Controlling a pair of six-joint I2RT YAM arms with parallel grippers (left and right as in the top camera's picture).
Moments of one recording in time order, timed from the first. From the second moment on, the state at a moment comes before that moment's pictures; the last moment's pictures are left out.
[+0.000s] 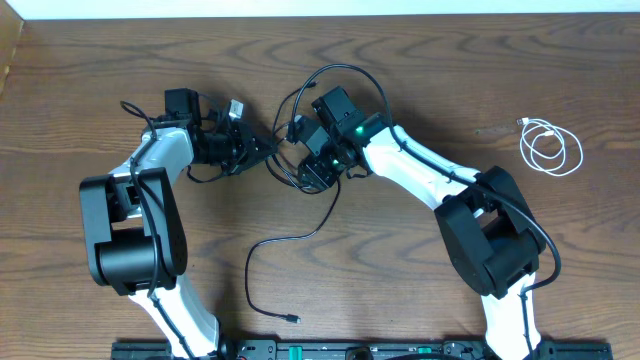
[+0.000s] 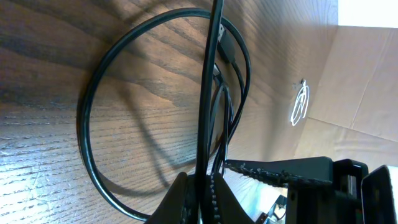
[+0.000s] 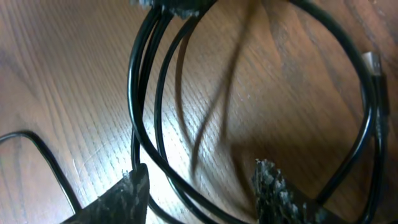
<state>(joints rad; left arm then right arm) 0.12 1.98 1.19 -0.53 0.93 -0.33 0.65 2.13 1.54 -0.55 -0.41 -0.19</state>
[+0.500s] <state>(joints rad) 0.12 1.98 1.19 -0.53 0.93 -0.33 0.65 2.13 1.54 -0.53 -0.41 -0.19</state>
